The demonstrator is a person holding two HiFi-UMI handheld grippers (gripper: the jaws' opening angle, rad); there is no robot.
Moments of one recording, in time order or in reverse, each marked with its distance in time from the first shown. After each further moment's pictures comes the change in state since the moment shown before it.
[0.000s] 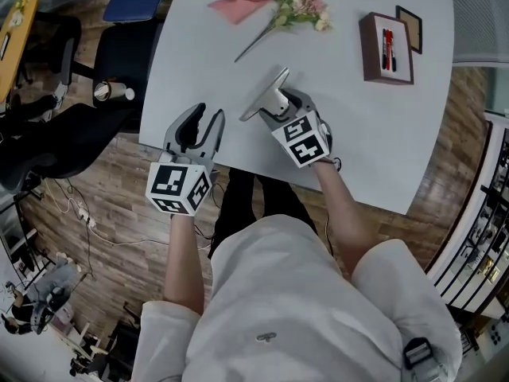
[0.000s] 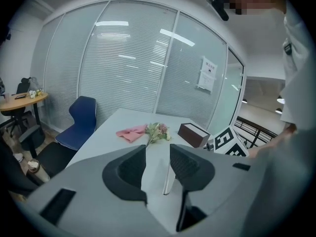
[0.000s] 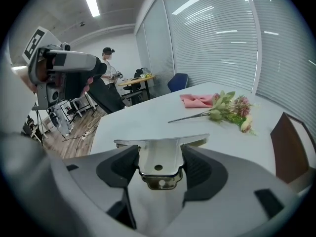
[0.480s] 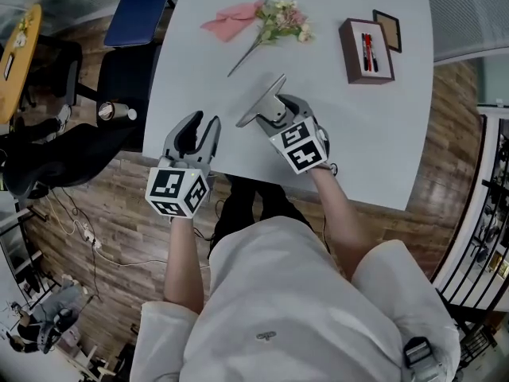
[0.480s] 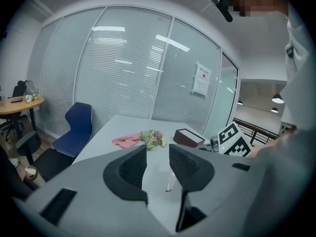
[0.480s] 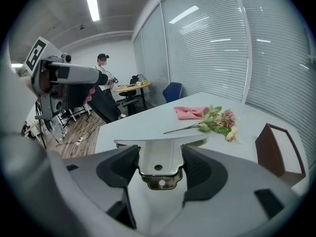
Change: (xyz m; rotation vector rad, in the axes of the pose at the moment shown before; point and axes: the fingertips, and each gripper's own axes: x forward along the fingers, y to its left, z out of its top) left arm -0.012 -0.015 0.024 0.026 -0.057 -0.040; right arm -0.043 -0.003 0.029 0.011 -0.078 -0.068
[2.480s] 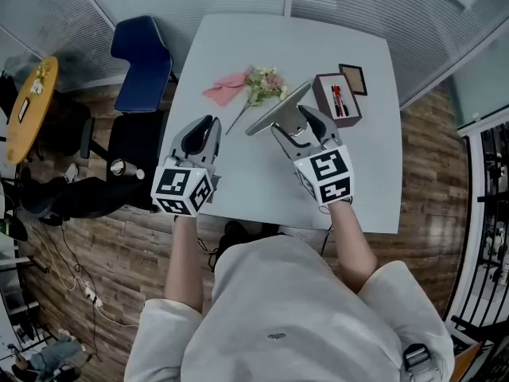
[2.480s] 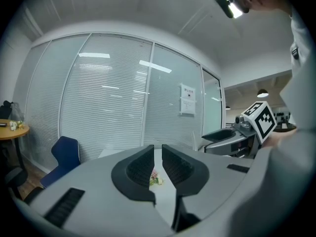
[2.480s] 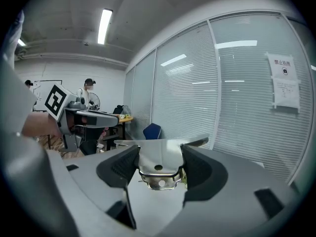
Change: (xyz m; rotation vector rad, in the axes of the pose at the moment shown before) left arm 0.006 -0.035 0.132 0.166 -0.267 -0.091; right arm -0.174 -0.046 0.142 -0.054 -0.410 -0.279
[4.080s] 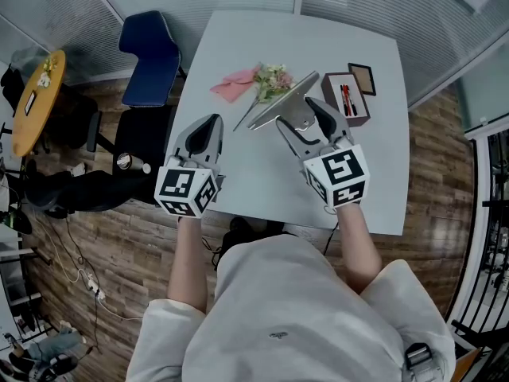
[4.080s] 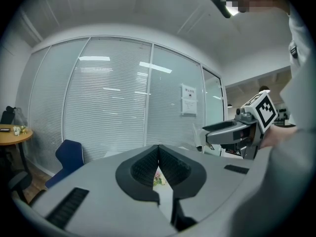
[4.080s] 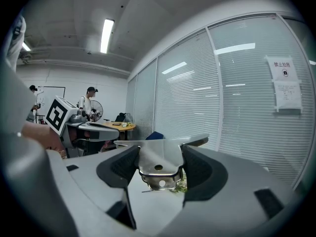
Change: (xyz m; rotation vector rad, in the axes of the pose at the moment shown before) left arm -0.011 0.001 0.011 0.026 -0.006 0.031; right arm -0.010 0.006 0.038 0.015 -0.089 0.031
